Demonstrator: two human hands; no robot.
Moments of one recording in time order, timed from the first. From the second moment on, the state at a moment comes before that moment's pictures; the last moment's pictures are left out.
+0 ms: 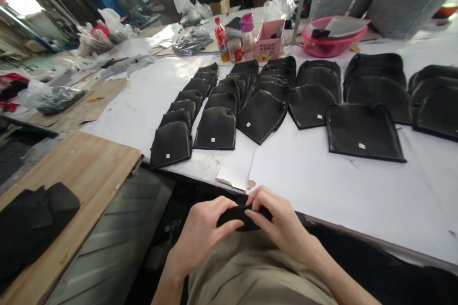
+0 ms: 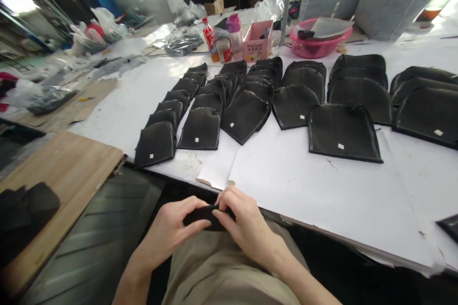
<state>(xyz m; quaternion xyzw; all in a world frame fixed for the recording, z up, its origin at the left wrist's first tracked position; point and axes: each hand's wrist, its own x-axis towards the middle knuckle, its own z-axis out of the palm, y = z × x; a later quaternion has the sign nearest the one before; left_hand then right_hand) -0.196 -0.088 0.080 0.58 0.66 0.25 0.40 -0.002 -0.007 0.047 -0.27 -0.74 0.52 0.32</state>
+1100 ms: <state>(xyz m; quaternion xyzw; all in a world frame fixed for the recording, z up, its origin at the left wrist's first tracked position) -0.193 -0.095 0.044 0.50 0.67 0.35 0.44 0.008 -0.017 0.012 -0.35 -0.64 0.57 0.38</state>
